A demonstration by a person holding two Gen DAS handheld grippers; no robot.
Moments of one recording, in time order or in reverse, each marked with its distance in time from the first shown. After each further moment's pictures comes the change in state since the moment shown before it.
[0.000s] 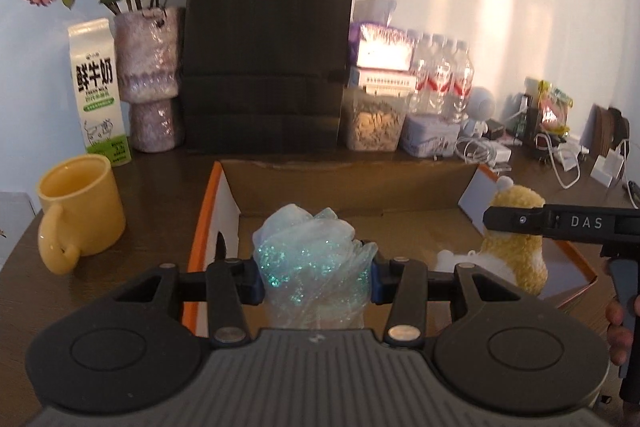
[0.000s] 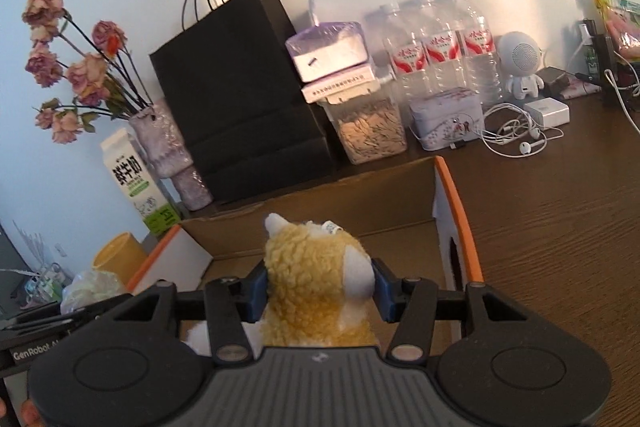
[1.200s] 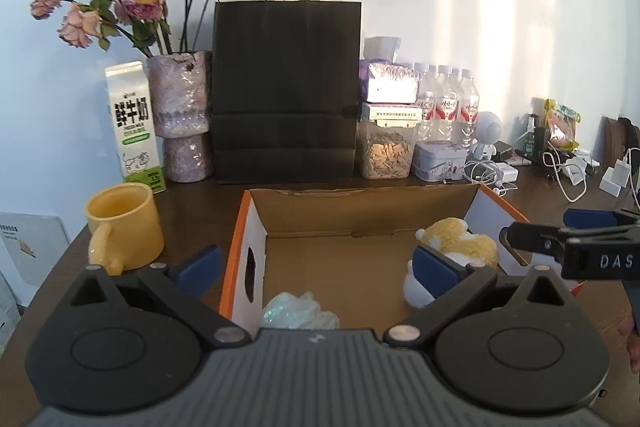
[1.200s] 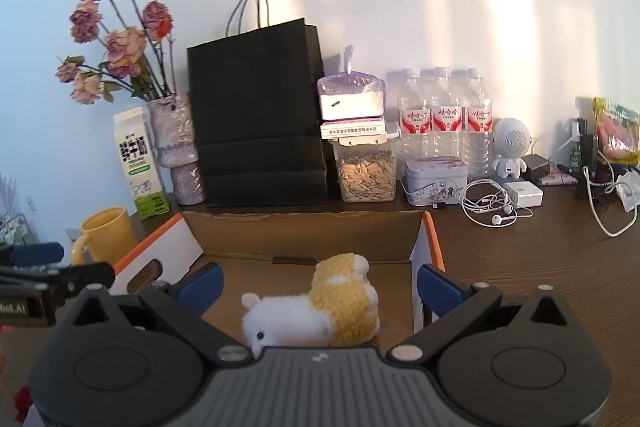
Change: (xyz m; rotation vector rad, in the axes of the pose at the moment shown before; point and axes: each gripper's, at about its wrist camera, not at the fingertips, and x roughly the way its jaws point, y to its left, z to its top) left arm -0.059 -0.011 -0.007 0.020 -0.109 0.084; right arm -0.057 0.042 -0.014 -0.241 -0.107 -0.098
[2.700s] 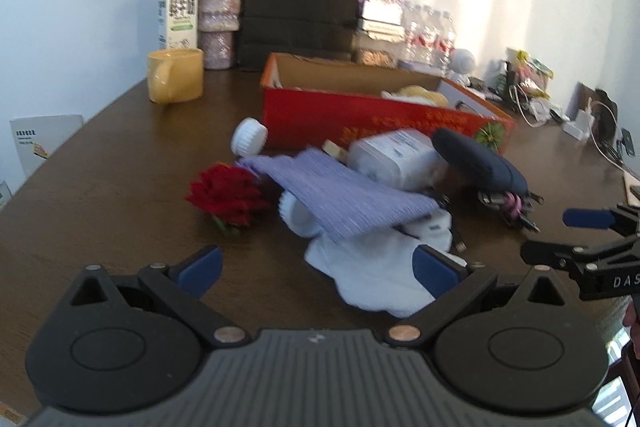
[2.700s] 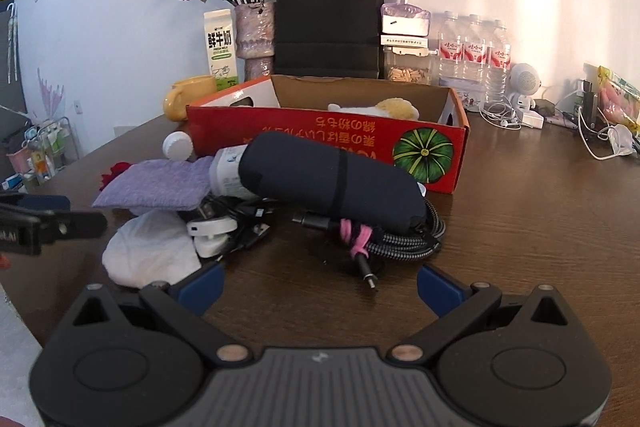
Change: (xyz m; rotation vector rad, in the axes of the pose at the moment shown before) left arm -0.141 0.012 -0.151 -0.077 0.145 -0.046; right arm -0.150 0.040 -0.148 -0.143 0.162 0.072
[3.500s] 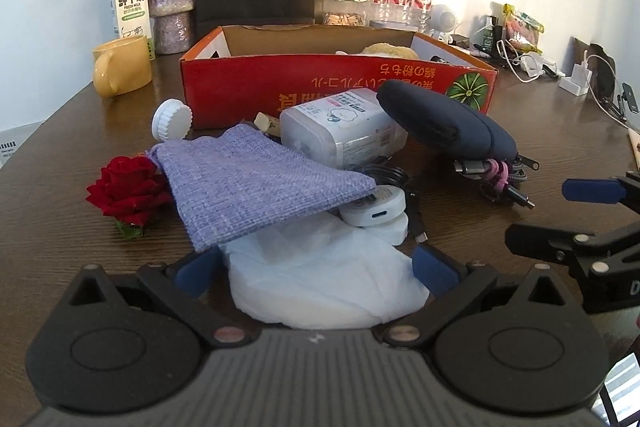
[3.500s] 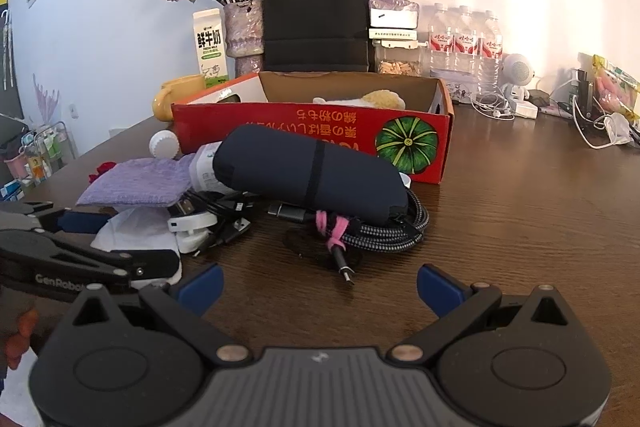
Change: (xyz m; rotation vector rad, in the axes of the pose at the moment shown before) left arm 0.052 -0.053 0.000 0.087 0.073 0.009; right arm 0.008 -0.017 -0.003 0.021 0.006 -0.001
